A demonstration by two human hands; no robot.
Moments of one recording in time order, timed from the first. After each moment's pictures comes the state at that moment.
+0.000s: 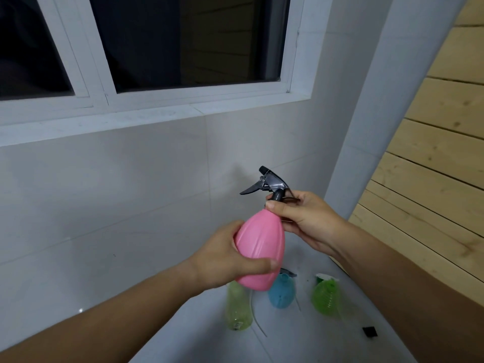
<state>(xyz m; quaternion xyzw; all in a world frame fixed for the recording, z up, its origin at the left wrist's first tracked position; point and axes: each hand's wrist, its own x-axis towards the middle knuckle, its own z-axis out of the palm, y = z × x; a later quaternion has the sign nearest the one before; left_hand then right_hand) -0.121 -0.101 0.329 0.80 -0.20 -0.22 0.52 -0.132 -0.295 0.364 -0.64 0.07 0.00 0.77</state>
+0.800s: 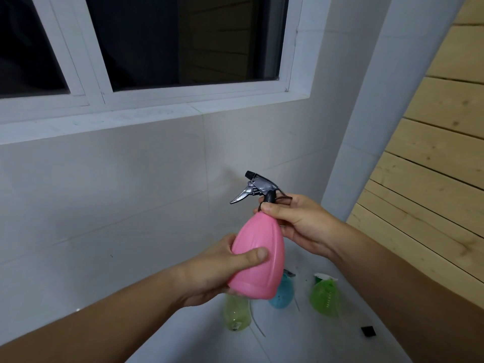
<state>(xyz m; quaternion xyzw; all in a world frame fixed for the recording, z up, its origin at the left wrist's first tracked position) -0.121 -0.096 0.316 0.66 -0.12 -0.40 0.63 -0.130 -0.291 0.360 -0.59 0.05 0.05 0.80</state>
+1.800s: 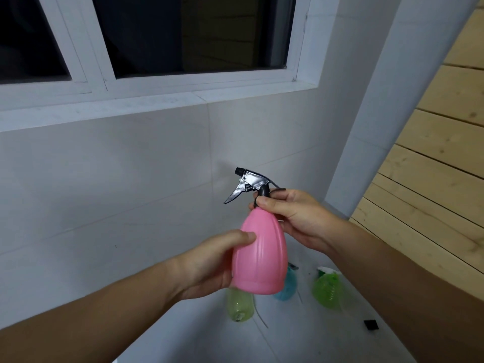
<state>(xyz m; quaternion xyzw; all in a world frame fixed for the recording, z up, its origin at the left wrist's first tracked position) -0.114 -0.085 0.307 0.59 -0.09 -0.44 0.67 -0.121 -0.277 0.351 -0.65 0.07 0.06 0.75</state>
